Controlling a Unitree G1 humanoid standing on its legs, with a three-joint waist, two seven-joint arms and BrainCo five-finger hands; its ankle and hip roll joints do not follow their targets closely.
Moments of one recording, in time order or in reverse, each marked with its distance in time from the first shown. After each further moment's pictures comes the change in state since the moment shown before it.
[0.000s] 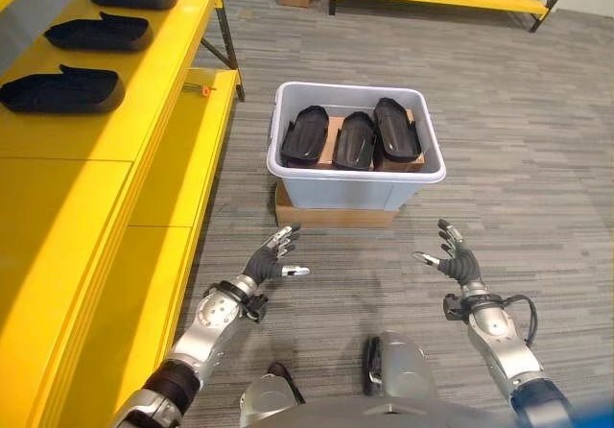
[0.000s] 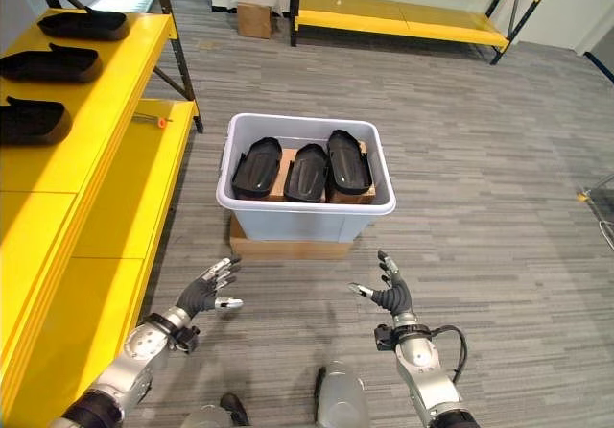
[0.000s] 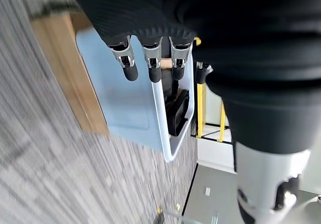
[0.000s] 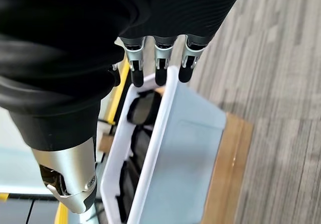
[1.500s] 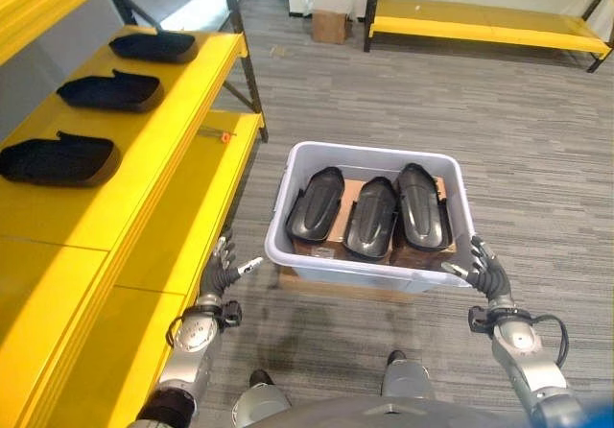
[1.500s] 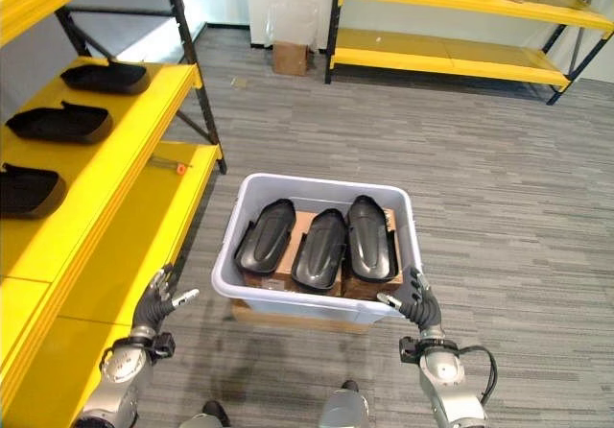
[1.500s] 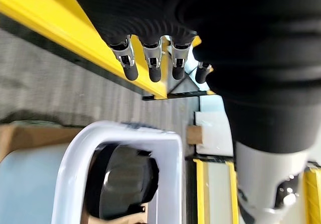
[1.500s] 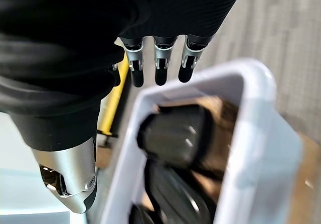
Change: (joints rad) left arm 0.134 -0.003 0.233 0.027 0.062 -0.039 0.297; right arm 0.102 -0.001 -0.076 0.008 0.019 0.063 -0.039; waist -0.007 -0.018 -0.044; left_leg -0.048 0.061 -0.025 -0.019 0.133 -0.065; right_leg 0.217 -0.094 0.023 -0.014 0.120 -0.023
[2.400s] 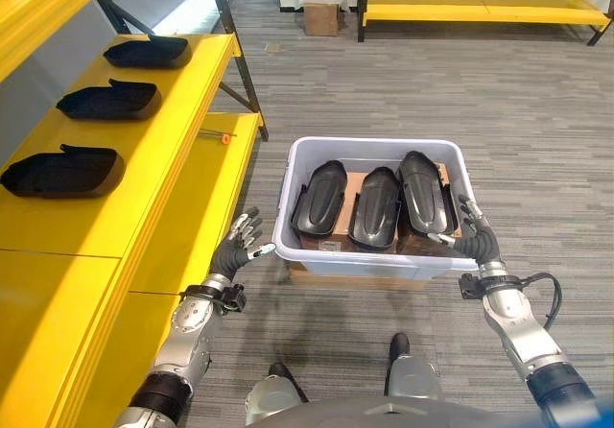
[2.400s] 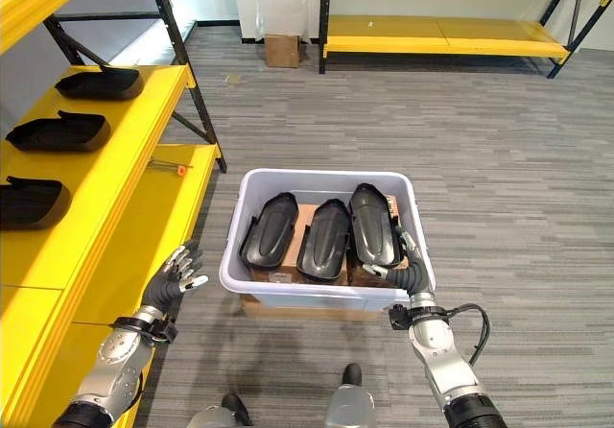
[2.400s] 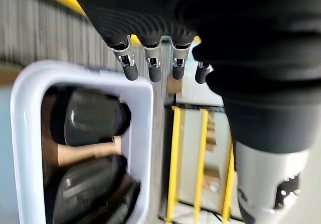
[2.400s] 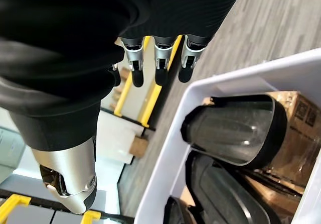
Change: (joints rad) left arm -0.028 0.008 -0.017 -0.088 -0.220 0.052 -0.334; right arm -0.141 -0.077 0.042 -0.083 -0.136 -0.035 -0.031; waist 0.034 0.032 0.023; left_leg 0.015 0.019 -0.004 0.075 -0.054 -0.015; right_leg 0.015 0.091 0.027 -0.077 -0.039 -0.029
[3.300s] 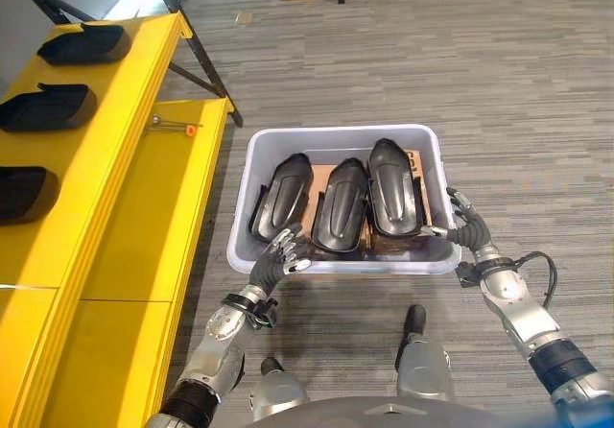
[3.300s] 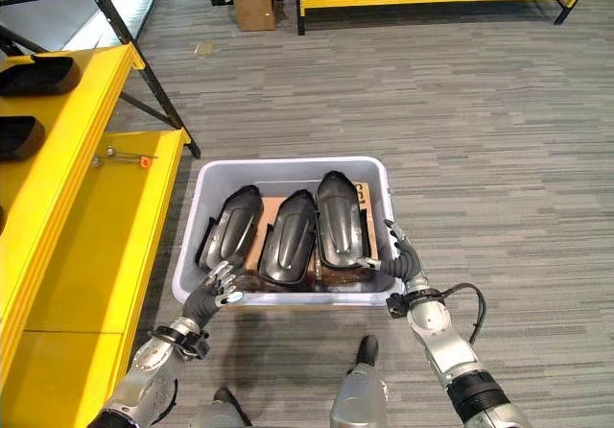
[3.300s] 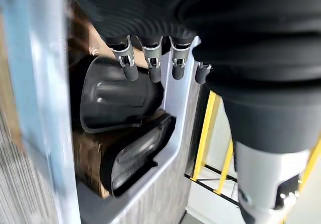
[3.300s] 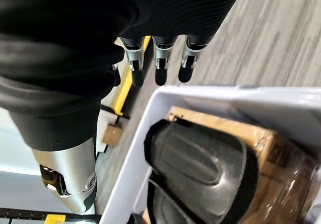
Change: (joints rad) left arm 0.043 -0.055 -0.114 -0.031 -0.009 0.040 0.004; right arm -0.101 -0.065 0.079 0.033 0.051 0.066 0.077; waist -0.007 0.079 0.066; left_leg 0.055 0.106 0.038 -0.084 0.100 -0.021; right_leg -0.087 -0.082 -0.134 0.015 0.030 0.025
